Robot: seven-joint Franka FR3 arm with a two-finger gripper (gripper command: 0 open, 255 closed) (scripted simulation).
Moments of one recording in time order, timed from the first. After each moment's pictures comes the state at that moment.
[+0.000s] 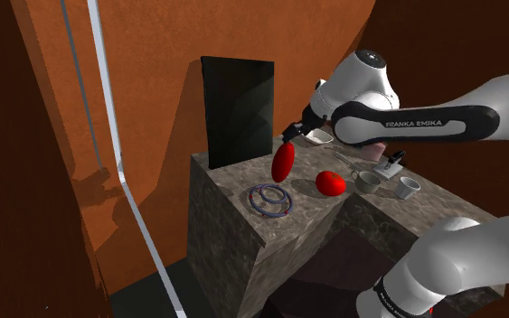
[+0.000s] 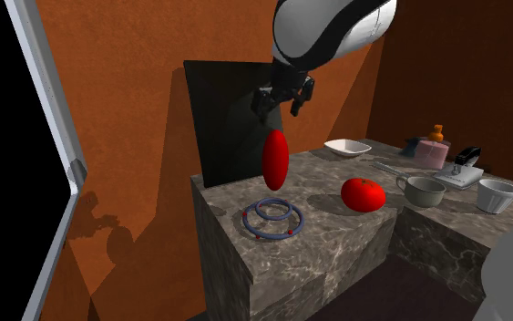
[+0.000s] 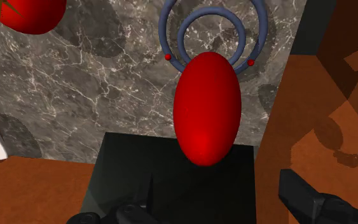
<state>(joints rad) -0.15 -0.56 0.20 -2.54 -0.16 2.48 0.19</state>
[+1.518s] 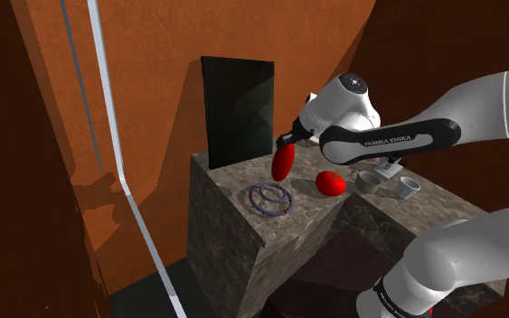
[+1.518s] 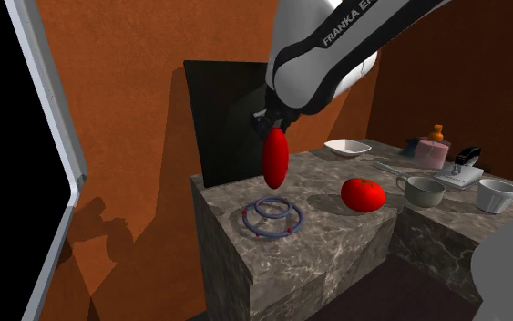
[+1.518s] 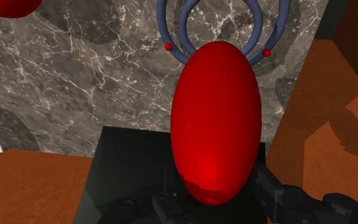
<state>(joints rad) -0.25 -0.44 0.28 -2.59 -0.27 2.70 0.30</state>
